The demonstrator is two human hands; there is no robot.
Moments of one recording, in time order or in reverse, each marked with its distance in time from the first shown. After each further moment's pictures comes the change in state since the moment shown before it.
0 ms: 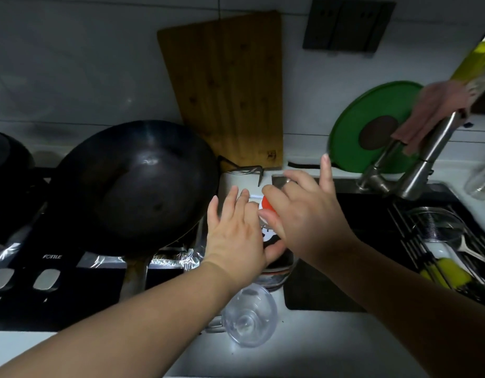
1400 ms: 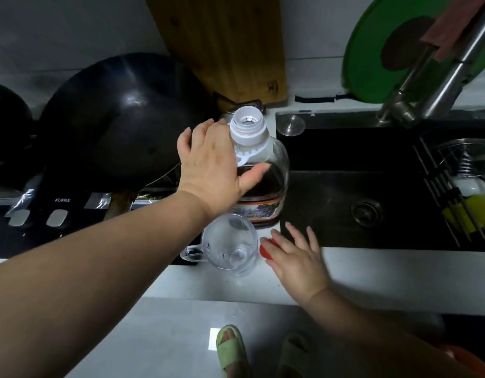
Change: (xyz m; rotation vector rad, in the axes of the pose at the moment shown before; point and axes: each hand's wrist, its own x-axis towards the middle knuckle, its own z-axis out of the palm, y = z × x) left_hand -0.001 -0.001 0.020 -0.084 0.173 -0.051; right_hand -0.206 -0.053 0.131 0.393 -0.367 0.180
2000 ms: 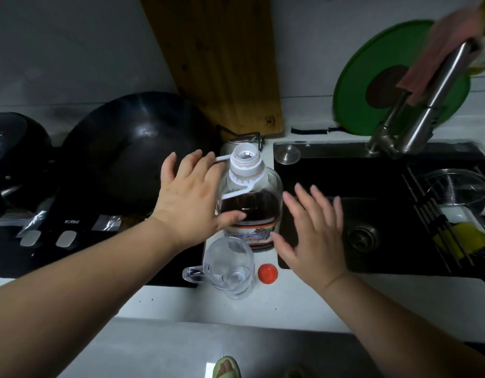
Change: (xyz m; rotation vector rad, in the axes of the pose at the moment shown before) left_hand -0.015 -0.024 -0.036 0.248 -0.096 0.147; right_hand 0.047 0.007 -0.102 0.105 0.459 0.018
